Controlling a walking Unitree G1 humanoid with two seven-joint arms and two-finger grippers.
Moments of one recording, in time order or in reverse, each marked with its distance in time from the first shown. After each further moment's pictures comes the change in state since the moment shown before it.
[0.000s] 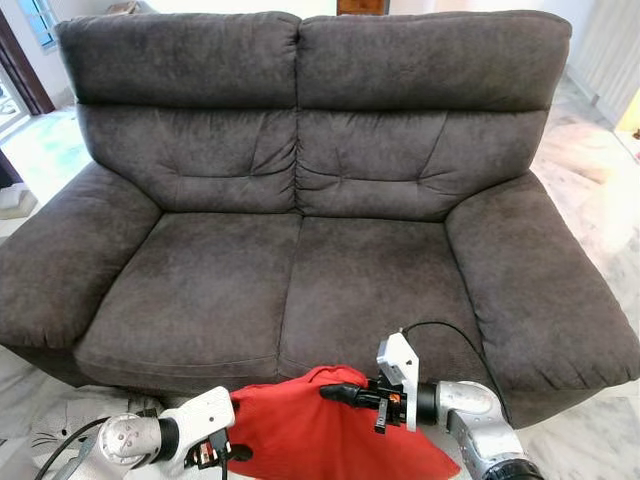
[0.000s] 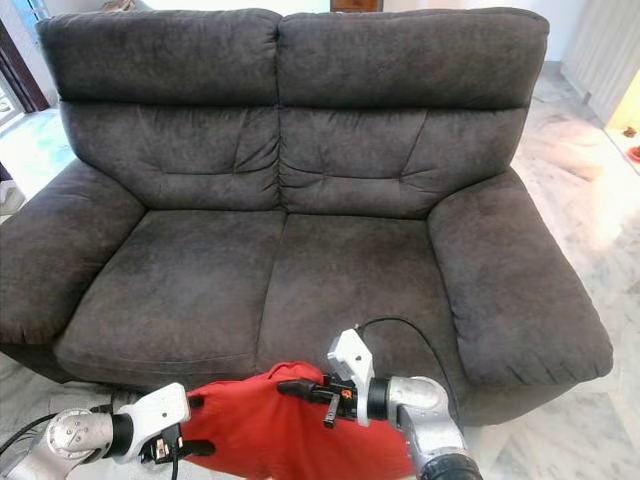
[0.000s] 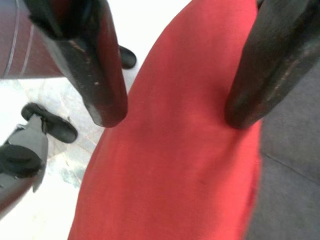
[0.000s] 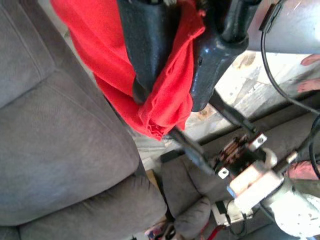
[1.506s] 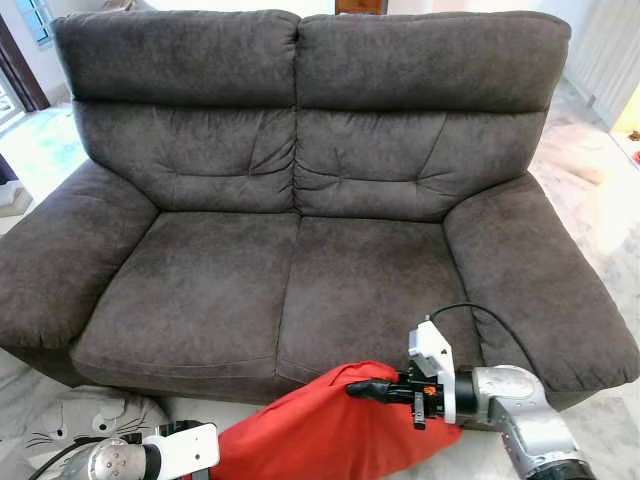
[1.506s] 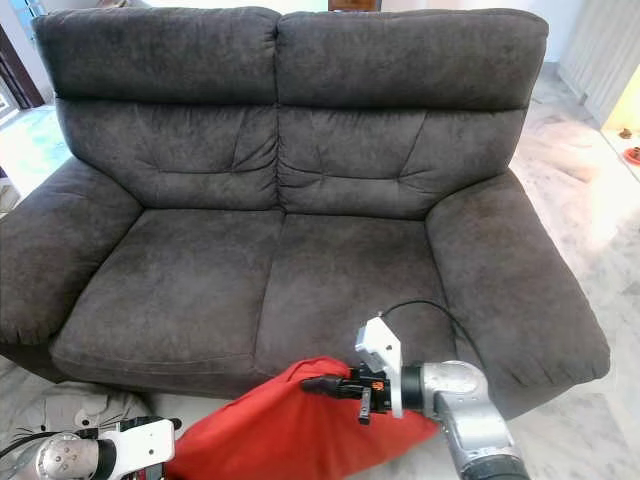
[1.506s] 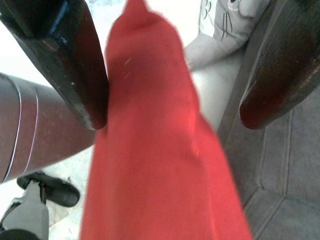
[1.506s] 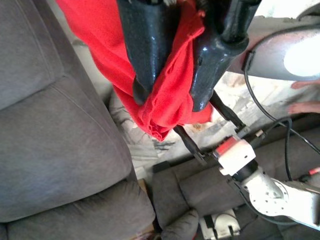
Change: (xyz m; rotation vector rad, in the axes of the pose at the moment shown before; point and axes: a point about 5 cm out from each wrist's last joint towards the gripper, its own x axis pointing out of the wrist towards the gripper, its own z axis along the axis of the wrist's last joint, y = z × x) left arm -0.009 -0.021 -0.041 0.132 0.194 -0.070; right arm -0.043 -0.002 0.033 -0.064 0.053 0.046
